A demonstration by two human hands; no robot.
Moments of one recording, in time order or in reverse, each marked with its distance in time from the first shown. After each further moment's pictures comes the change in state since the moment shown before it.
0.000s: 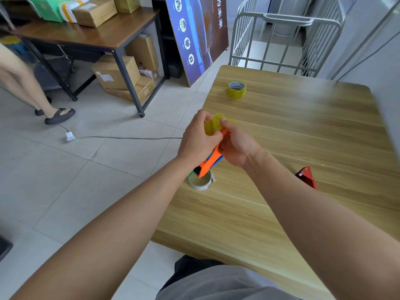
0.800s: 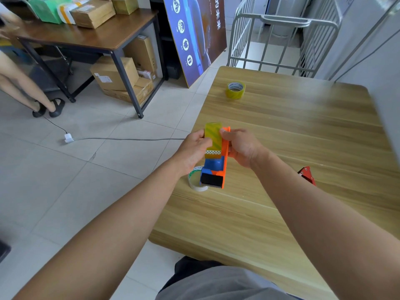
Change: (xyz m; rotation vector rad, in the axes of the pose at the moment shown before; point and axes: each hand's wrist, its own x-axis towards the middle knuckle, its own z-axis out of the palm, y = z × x) left_hand -0.006 -0.014 -0.006 -0.508 -0.339 -0.304; right_hand -0.003 -0.004 -0.006 -0.420 0.161 -0.033
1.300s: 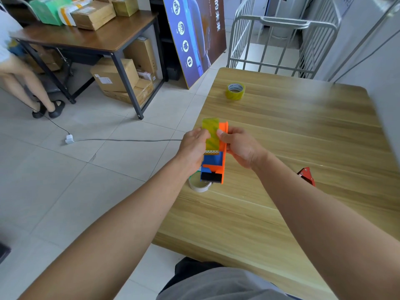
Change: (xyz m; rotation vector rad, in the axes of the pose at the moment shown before) left_hand 0.003 0.007 0.009 -0.289 0.196 -0.070; right_hand 0.000 0.004 -0.001 -0.035 -0.131 -0.138
